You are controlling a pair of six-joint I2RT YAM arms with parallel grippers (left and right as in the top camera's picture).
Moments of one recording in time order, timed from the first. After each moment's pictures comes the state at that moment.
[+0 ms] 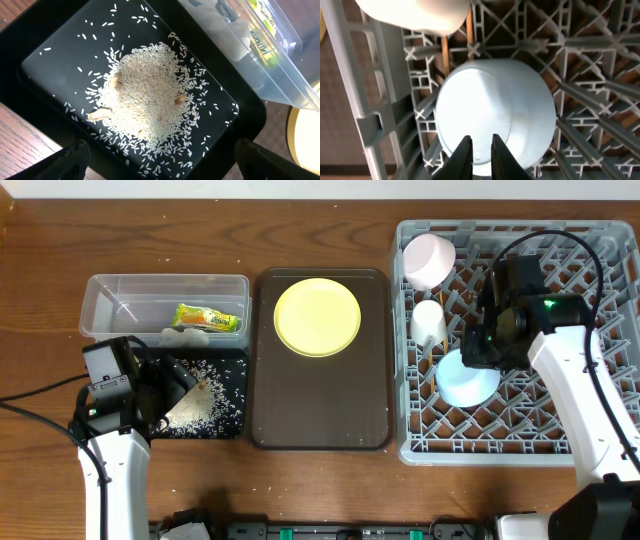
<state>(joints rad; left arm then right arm) 0.31 1.11 0.81 -0.80 0.06 -0.52 0.10 1.55 1.31 -1.13 -0.03 0.19</state>
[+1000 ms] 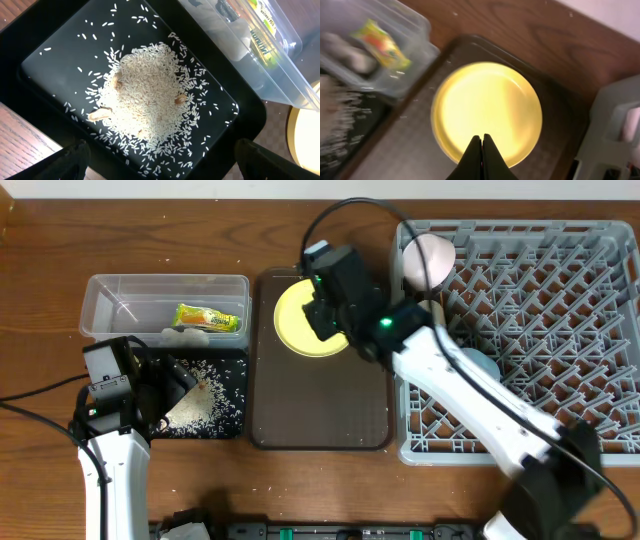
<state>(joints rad) 0.31 1.11 0.81 -0.80 0.06 -0.52 0.70 1.80 1.54 -0.56 0.12 0.09</state>
